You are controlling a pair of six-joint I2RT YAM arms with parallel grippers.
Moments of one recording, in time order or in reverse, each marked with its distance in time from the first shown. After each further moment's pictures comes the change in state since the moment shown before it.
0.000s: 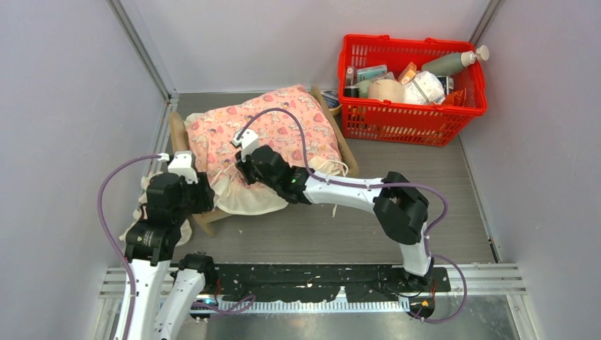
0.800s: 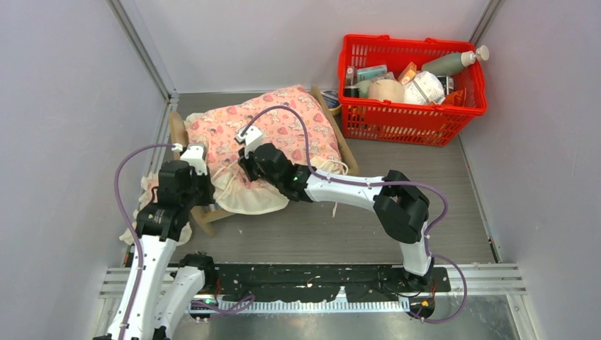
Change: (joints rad) left arm 0.001 0.121 -0.034 0.085 0.053 0.040; right arm -0.032 0.000 -0.016 0.021 0.000 0.018
